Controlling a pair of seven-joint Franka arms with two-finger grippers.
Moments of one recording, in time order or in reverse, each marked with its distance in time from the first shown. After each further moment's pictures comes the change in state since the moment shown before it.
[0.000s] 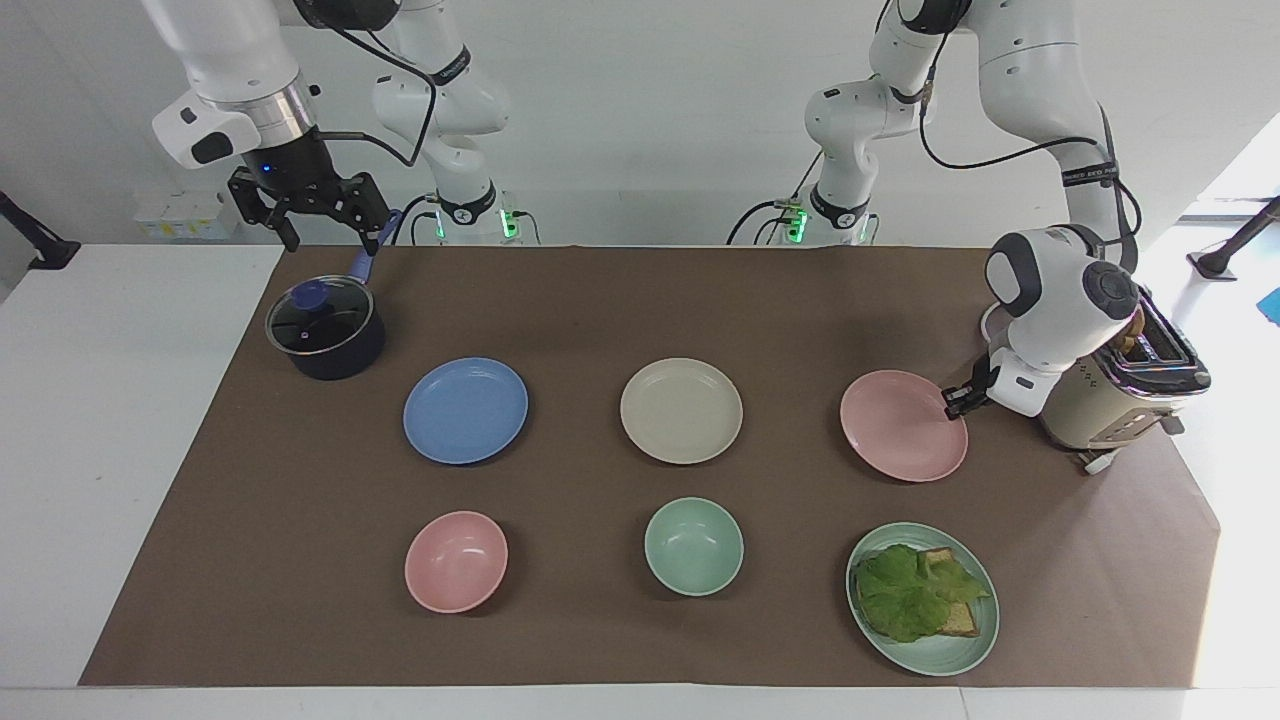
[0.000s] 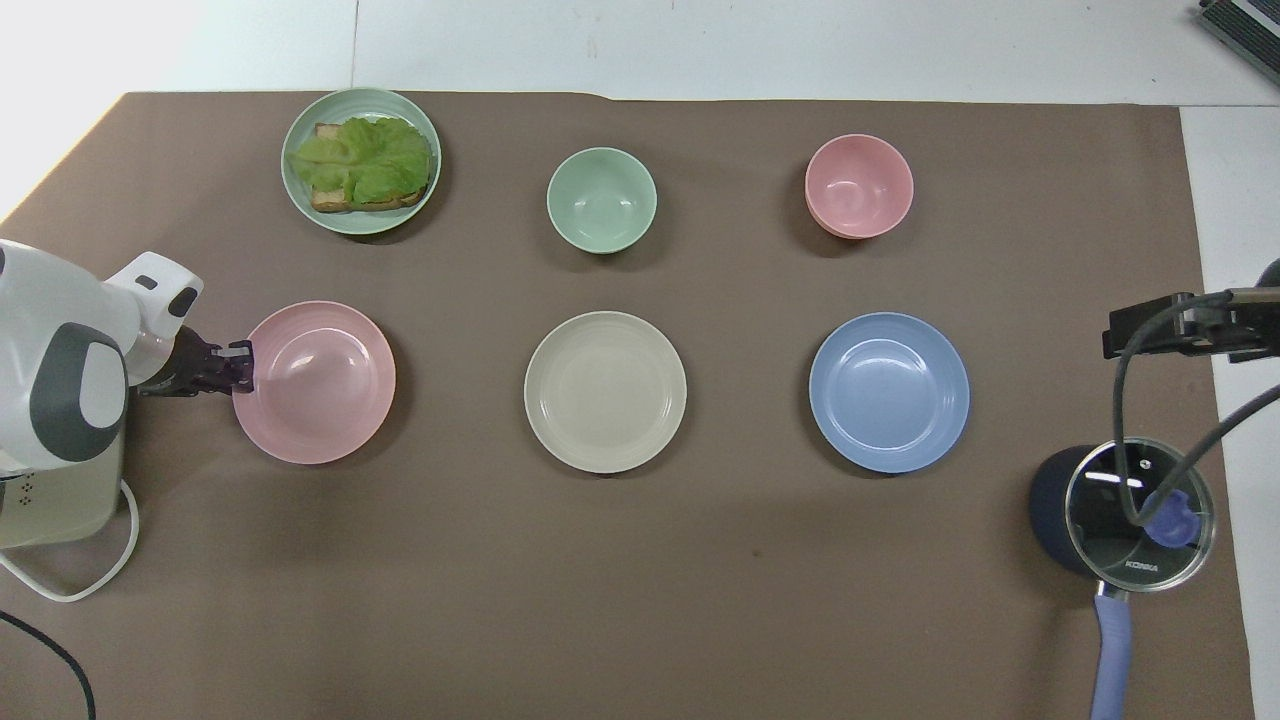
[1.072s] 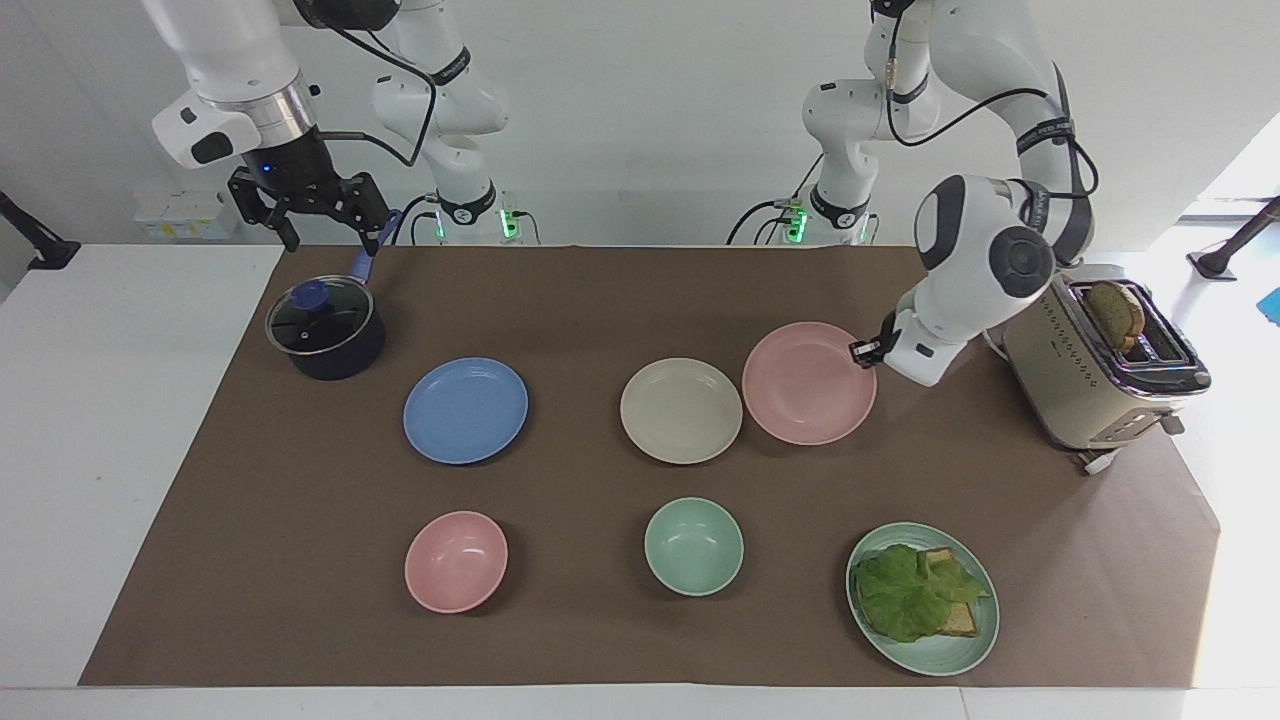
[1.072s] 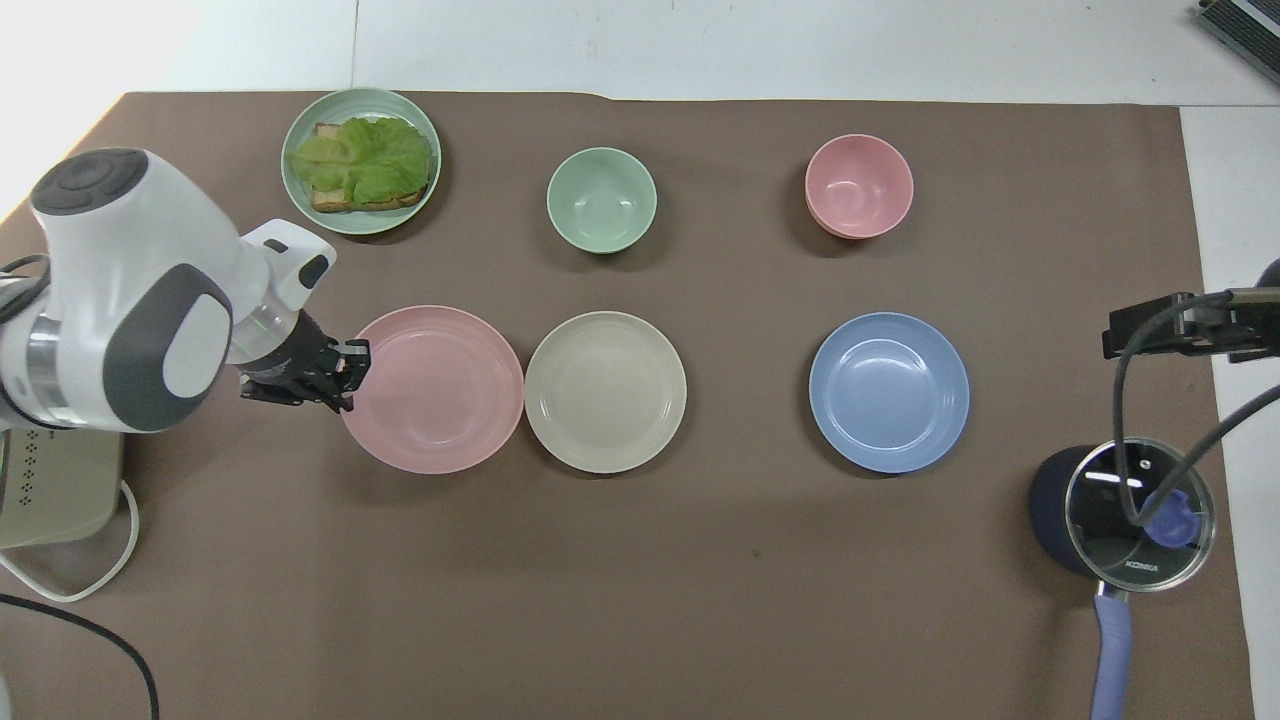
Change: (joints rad) left arm -0.294 -0.051 -0.051 0.184 -0.086 -0.405 -0.389; right arm 0.000 0.000 0.000 0.000 0.000 0.000 0.000
